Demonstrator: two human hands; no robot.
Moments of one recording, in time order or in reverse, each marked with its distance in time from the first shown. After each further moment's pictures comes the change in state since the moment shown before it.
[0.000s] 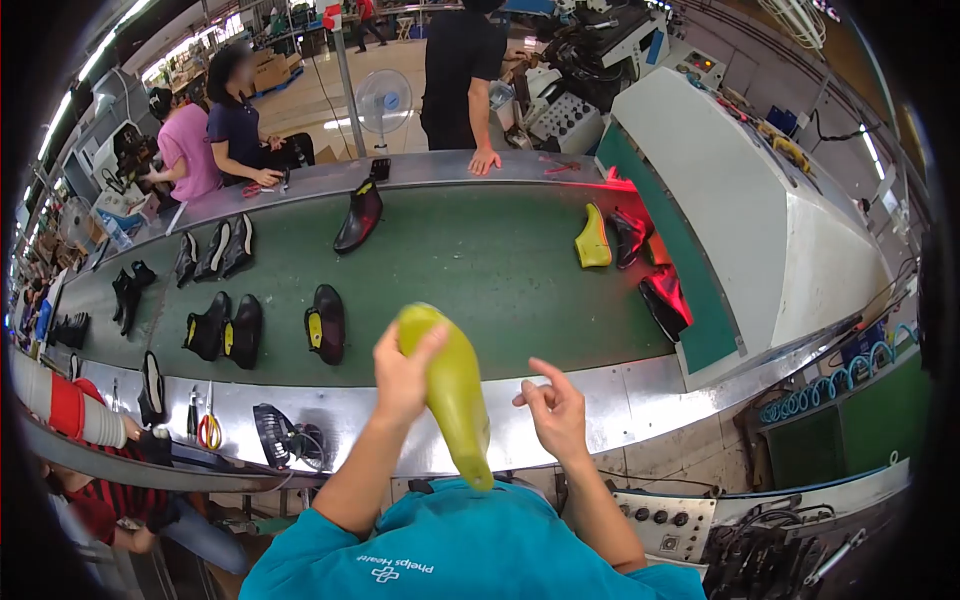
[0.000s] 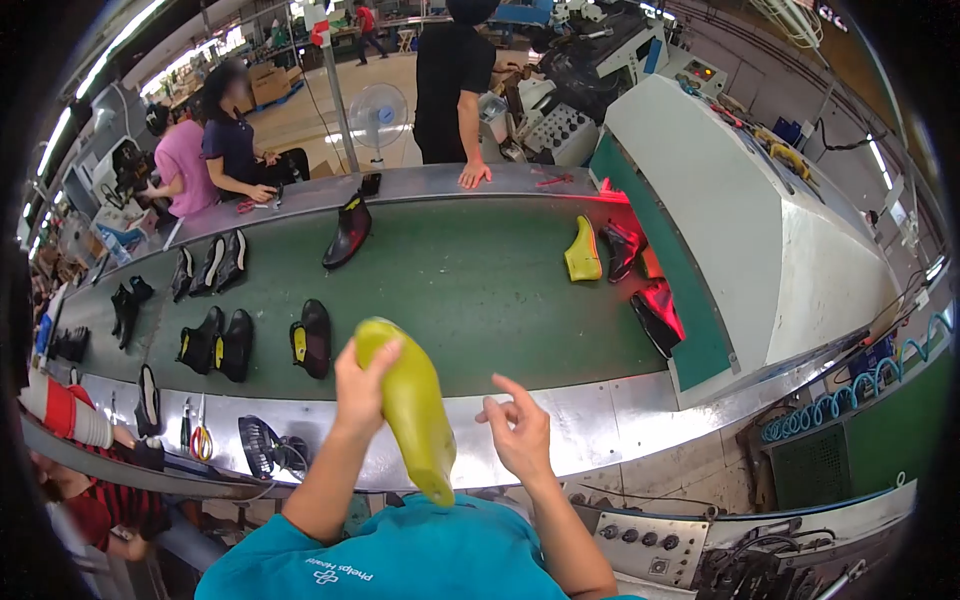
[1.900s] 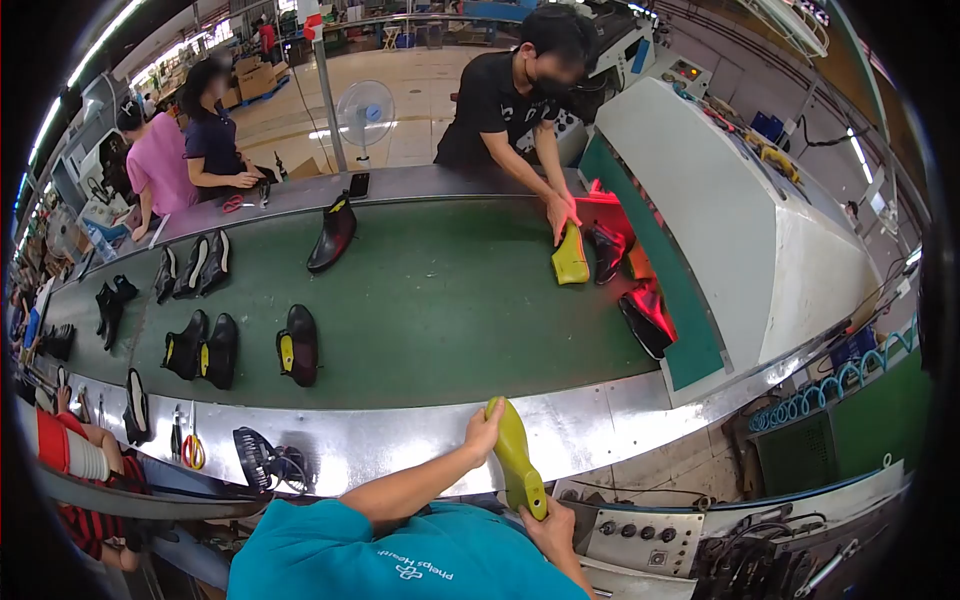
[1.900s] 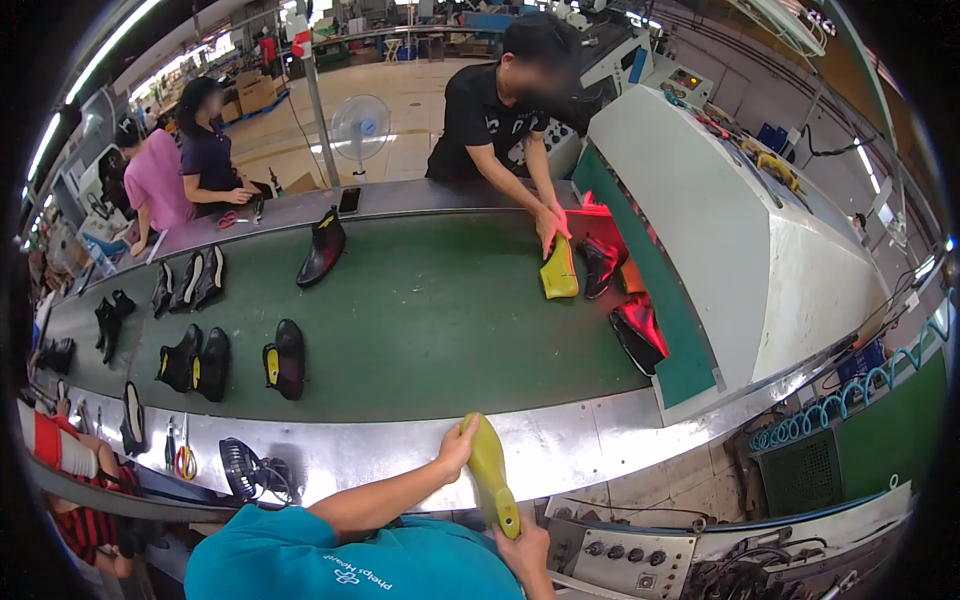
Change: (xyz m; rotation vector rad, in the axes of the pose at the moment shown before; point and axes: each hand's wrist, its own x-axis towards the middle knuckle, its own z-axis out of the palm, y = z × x) left_hand -0.019 -0.281 0.034 0.205 0.001 -0.566; right_hand -0.135 0.122 -0.035 -0.498 0.201 0.266
